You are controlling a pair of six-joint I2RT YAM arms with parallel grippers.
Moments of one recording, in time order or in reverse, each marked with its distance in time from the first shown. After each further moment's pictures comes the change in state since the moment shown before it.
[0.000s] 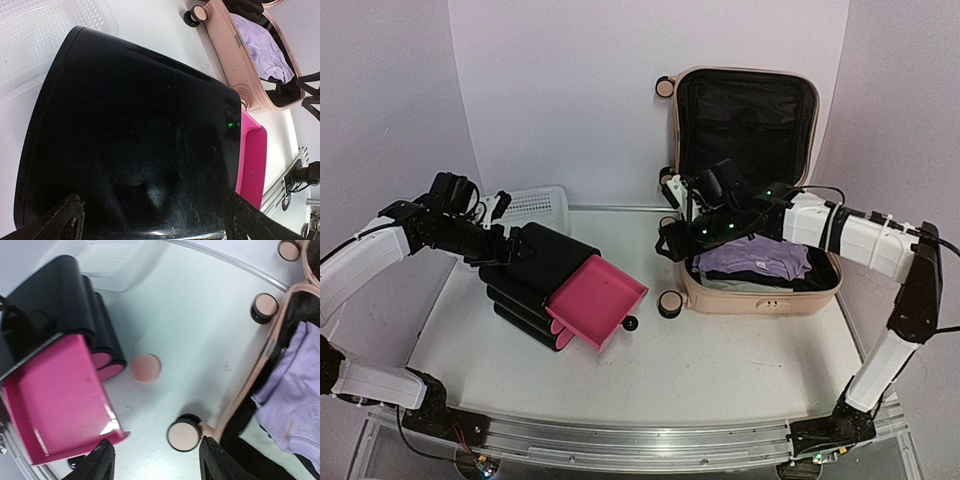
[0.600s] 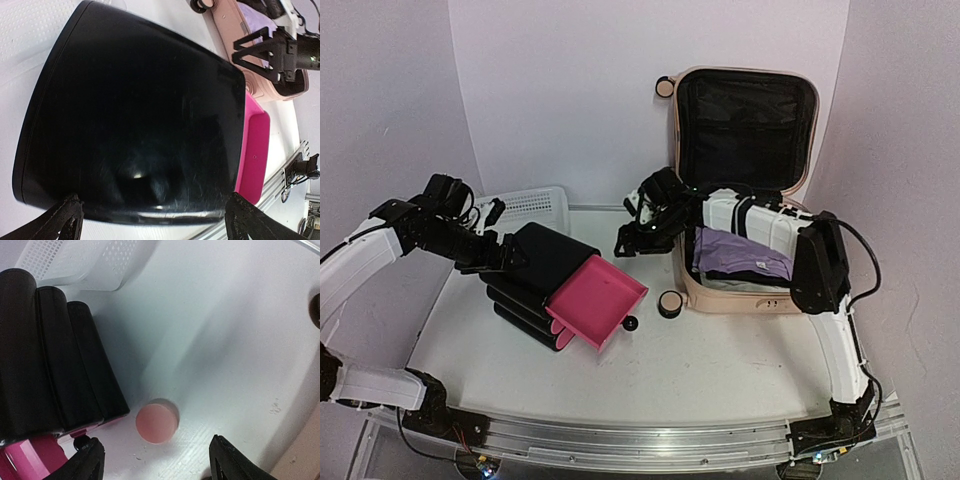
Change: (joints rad) left arm 0.000 -0.037 0.019 -0.114 -0.011 -0.002; right arm -0.062 0.566 0.555 -0.124 -0.178 0.095
